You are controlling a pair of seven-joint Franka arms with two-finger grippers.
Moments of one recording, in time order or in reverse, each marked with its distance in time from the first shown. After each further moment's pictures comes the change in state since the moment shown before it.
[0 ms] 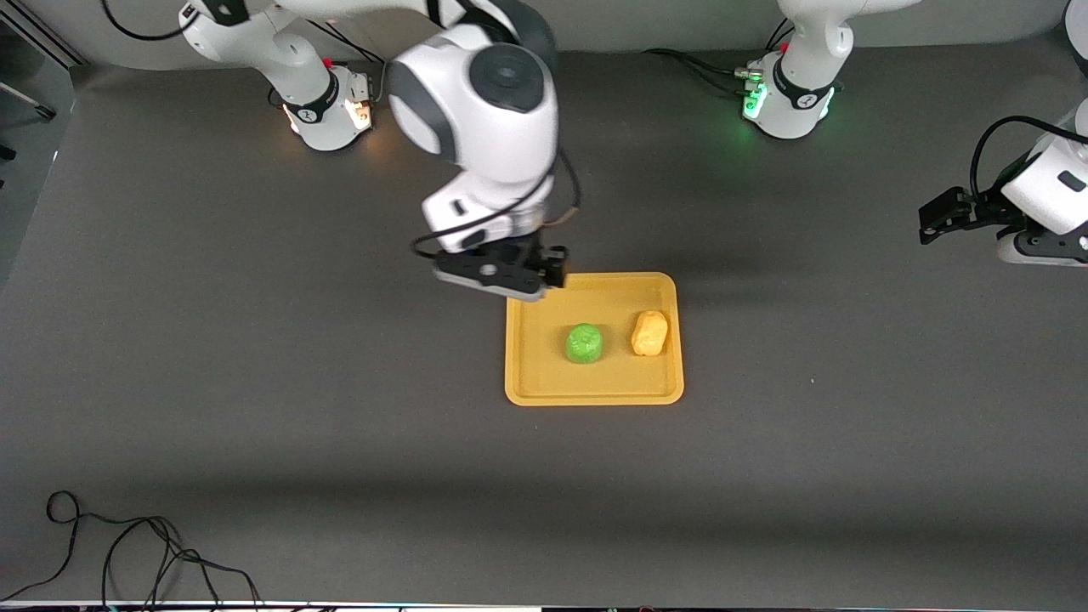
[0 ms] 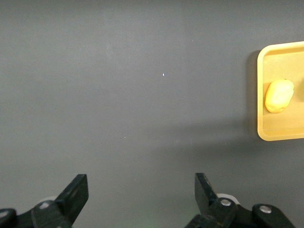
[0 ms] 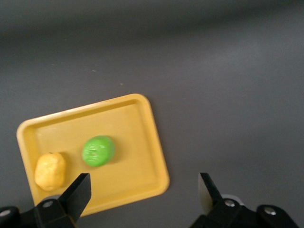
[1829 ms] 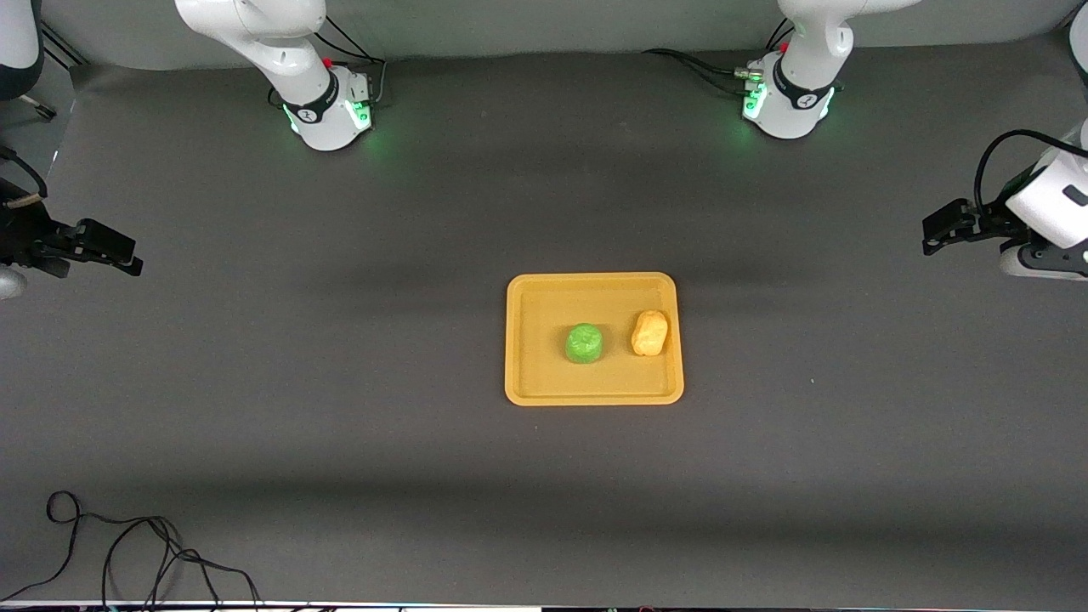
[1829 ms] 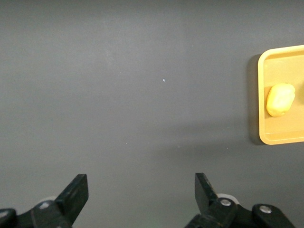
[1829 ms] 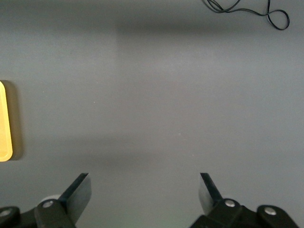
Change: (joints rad) left arm -0.001 0.046 0.005 0.056 -0.001 -0.013 0.023; right arm -0.760 -0.471 0.042 -0.434 0.120 -0.061 -0.956
